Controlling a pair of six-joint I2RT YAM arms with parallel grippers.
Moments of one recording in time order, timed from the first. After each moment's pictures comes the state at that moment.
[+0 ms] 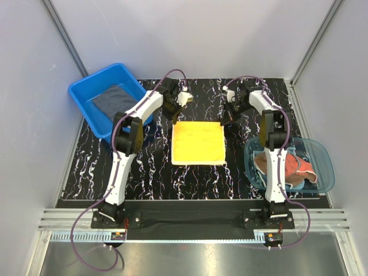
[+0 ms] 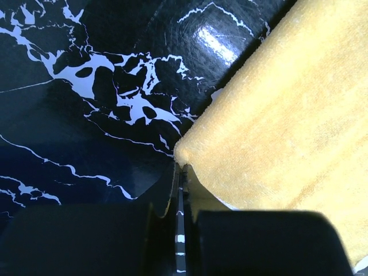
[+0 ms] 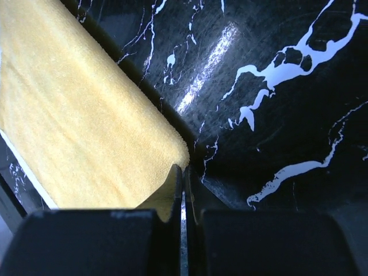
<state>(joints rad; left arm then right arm) -0.37 2.44 2.16 -0.95 0.33 0.45 0.09 2.46 2.03 -0.92 -0.73 -0.34</state>
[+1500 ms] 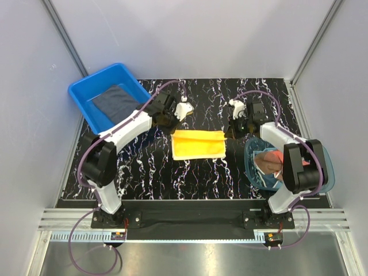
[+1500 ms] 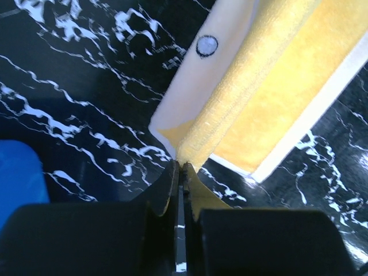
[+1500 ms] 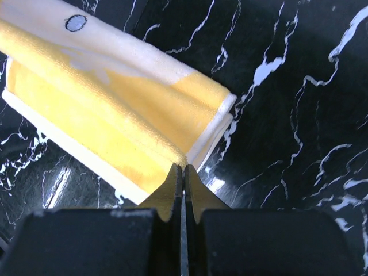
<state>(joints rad) -0.51 1.79 1.43 -0.65 0.20 0.40 0.17 1.66 1.03 -0.25 -0.50 -0.13</state>
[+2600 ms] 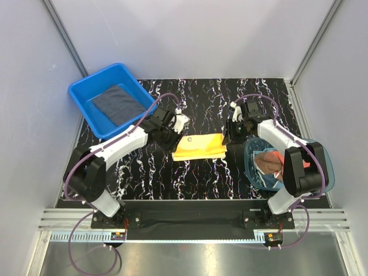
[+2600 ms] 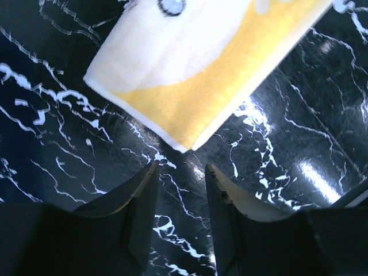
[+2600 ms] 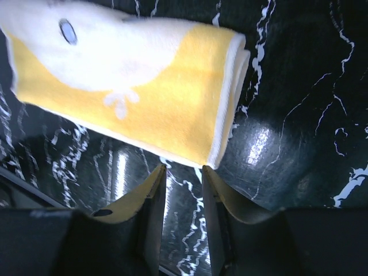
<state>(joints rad) -0.60 1.59 1.16 -0.61 0.18 0.12 0.24 1.62 1.07 -0.54 -0.38 0.16</state>
